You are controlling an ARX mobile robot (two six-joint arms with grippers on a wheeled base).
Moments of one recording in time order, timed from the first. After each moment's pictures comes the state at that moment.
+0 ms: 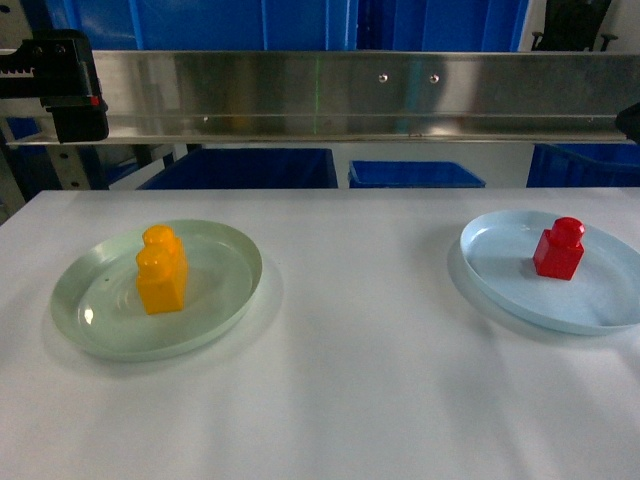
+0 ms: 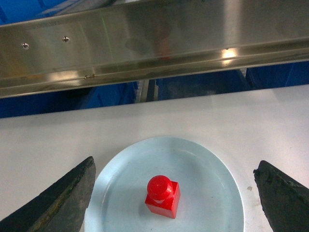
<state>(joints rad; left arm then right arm) -0.12 1.52 0.75 0.54 -0.21 -0.05 -0.01 1.59 0.79 0.50 -0.13 0.15</state>
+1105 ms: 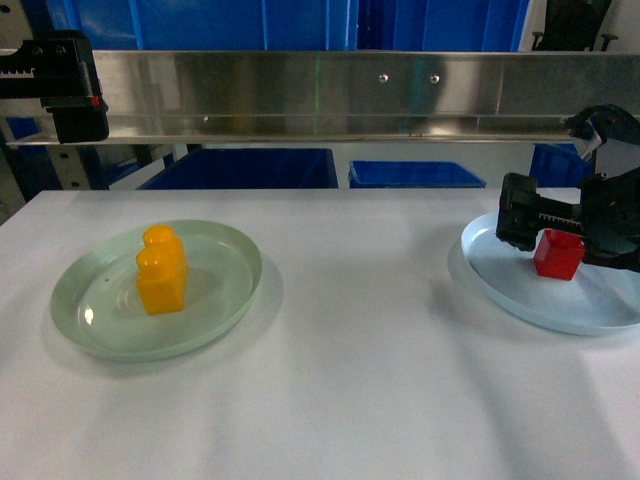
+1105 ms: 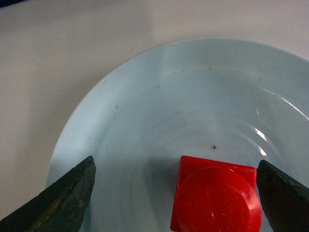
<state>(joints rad) -0.12 1.52 0.75 0.54 -0.21 -0.05 0.10 2.02 1.18 0.09 -0.04 0.27</state>
